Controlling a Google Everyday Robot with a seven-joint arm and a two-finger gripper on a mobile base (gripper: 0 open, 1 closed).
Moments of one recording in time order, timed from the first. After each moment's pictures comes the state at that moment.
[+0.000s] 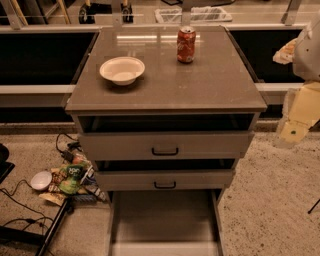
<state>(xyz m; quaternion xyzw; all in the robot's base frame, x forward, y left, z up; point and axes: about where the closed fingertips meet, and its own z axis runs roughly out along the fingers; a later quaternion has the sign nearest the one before) 0.438 -0.217 0.976 -0.60 0.78 -0.03 0.16</state>
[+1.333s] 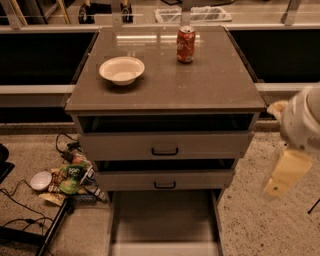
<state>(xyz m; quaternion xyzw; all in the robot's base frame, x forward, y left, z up) 0.406 -0.215 0.885 -0.58 0.80 -0.01 0.17</state>
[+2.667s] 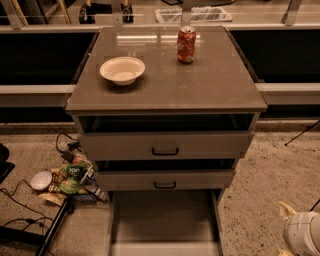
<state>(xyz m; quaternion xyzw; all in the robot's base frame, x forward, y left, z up) 0.314 -0.274 0.644 -0.47 0.85 0.08 0.21</state>
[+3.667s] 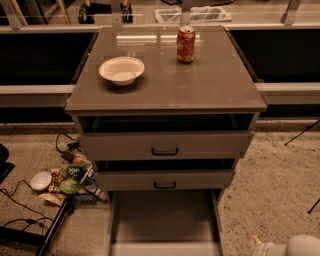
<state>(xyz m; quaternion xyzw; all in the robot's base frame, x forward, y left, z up) 0.292 -0.247 0.475 -0.41 0.89 0.13 0.18</state>
